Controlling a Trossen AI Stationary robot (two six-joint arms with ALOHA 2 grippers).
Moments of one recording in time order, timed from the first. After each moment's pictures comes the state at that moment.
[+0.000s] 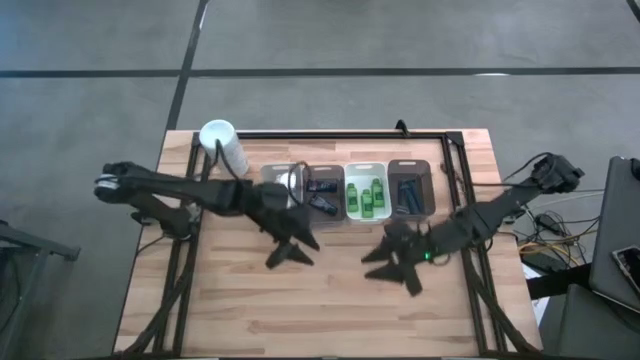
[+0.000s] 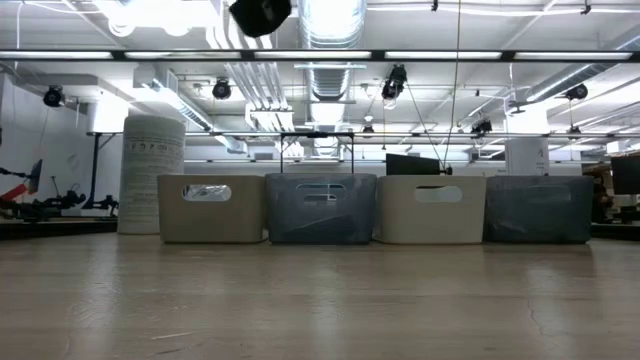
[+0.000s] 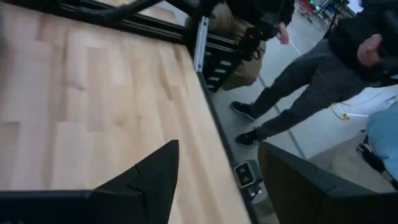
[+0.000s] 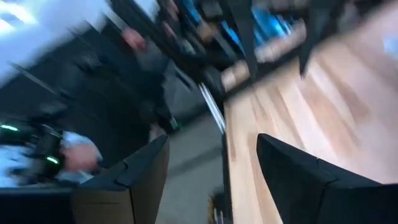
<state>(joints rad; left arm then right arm) -0.12 1.37 1.17 -0.23 0.43 -0.34 0.51 1.21 0.98 0.01 0.20 0.85</state>
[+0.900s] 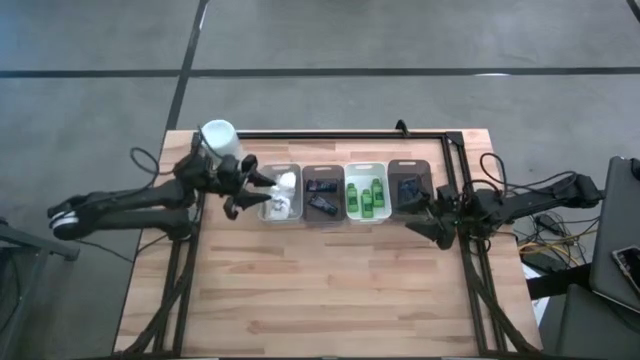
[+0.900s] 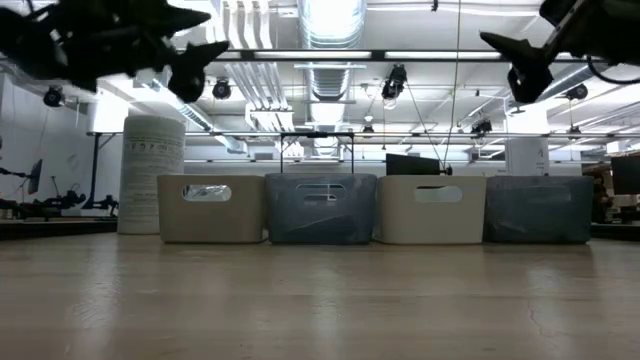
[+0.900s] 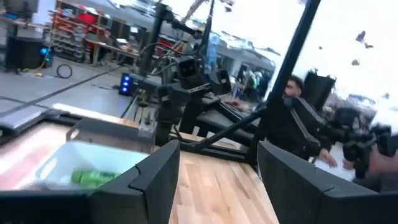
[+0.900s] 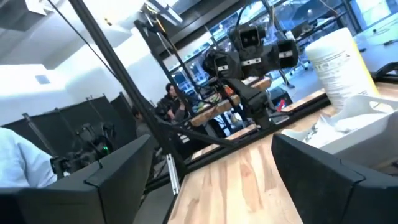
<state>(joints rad) 0.43 0.78 0.33 0.65 0.59 -0.37 0.19 0.49 0.13 0.56 0.11 0.56</state>
